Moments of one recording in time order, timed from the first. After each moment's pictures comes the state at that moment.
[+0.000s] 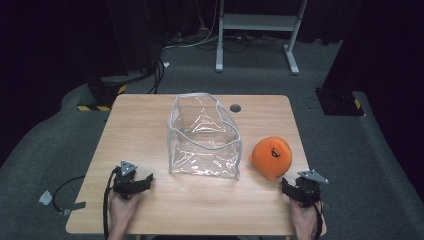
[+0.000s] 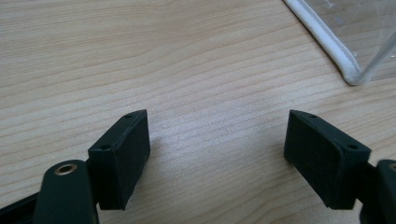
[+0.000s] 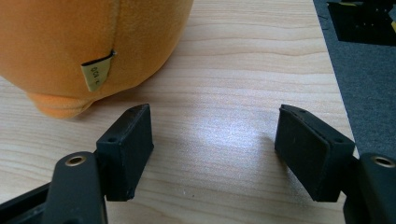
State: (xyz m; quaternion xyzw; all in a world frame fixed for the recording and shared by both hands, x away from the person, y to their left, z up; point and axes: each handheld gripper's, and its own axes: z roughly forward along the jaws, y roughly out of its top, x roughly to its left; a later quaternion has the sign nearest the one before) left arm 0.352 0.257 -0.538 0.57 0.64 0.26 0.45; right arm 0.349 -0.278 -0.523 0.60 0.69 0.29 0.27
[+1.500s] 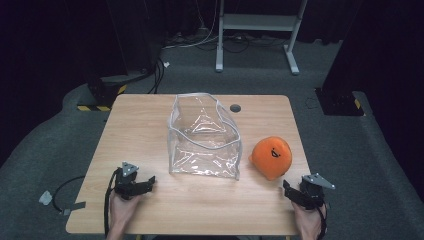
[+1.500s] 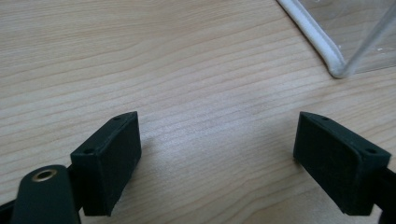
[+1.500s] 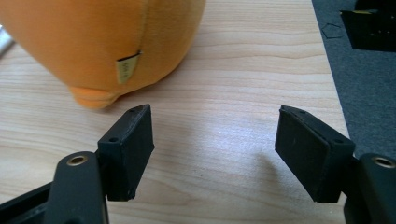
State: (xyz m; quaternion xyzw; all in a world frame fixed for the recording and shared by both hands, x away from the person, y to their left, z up) left arm 0.347 0.251 -0.537 0.57 0.64 0.25 0.45; right arm 0.332 -0.283 -0.515 0.59 0.69 0.33 0.25
